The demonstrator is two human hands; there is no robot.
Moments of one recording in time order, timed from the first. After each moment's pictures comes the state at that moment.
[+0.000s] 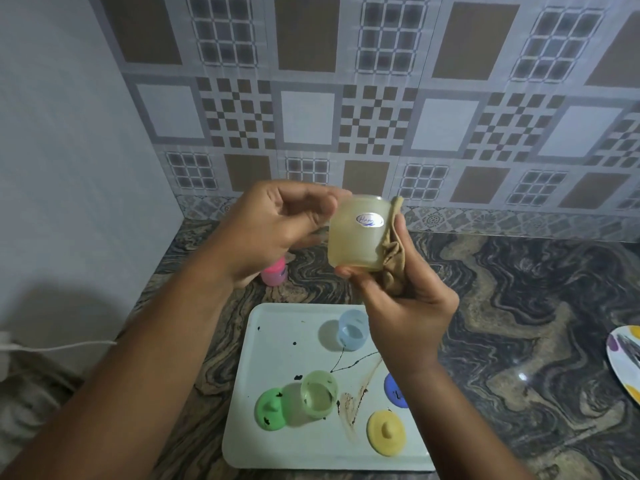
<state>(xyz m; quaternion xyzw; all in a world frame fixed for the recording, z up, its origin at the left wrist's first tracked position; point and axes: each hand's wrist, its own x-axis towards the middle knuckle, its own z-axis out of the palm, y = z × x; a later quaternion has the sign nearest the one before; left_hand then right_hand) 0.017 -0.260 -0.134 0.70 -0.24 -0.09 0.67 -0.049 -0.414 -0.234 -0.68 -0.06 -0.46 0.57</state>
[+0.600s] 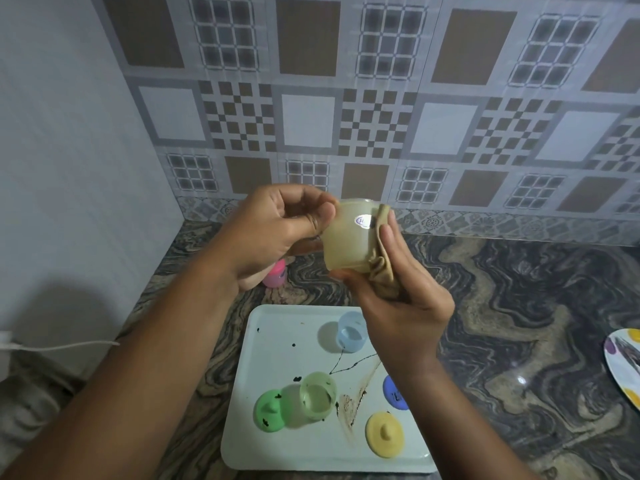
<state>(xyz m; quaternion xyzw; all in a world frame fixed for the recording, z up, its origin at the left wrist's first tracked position) 0.021 -0.261 -0.138 0.68 -0.20 -0.12 0.70 -0.049 -0.419 -0.230 -0.71 -0.11 -0.50 0.48</state>
